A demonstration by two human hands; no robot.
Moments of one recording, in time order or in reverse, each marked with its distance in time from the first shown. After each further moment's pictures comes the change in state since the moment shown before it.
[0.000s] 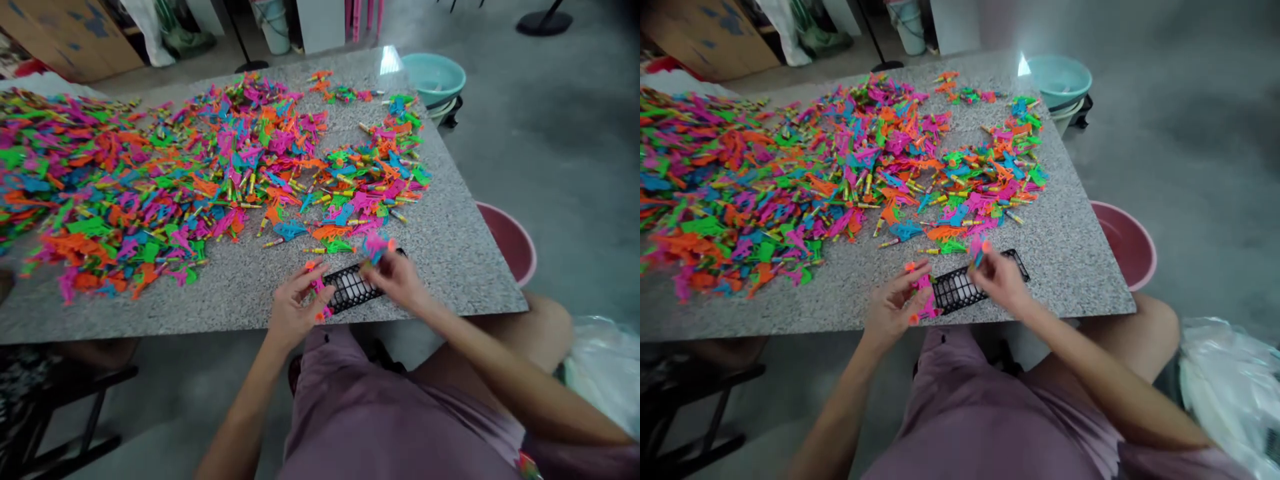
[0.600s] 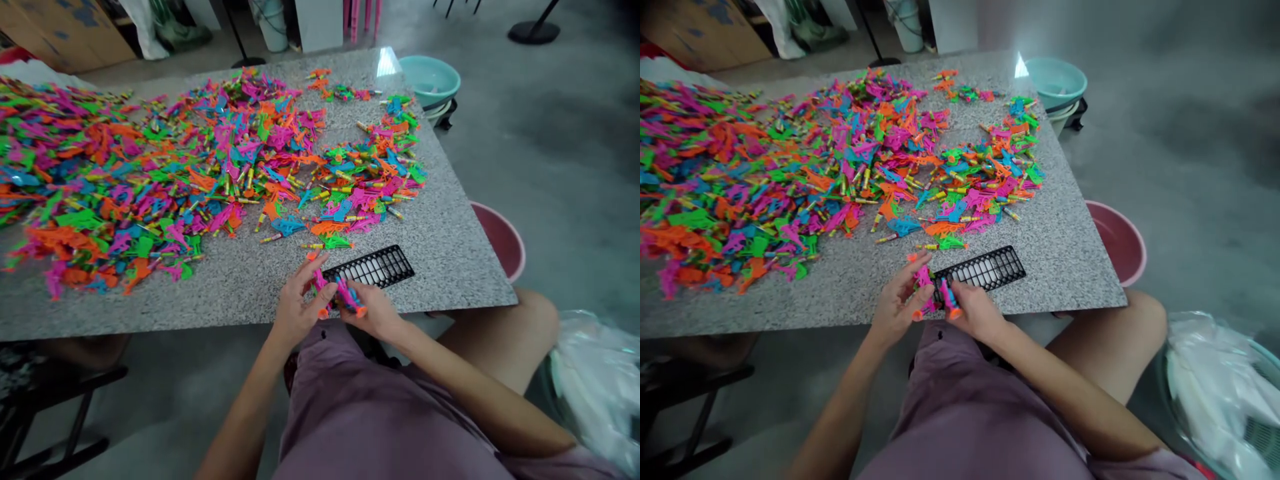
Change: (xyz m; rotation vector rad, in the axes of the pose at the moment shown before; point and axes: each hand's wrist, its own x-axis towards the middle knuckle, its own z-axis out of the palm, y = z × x) left_hand -0.007 -0.006 0.006 -0.003 -0.037 -0.008; right_hand -0.040 -0.041 0.050 -0.098 -0.233 0.015
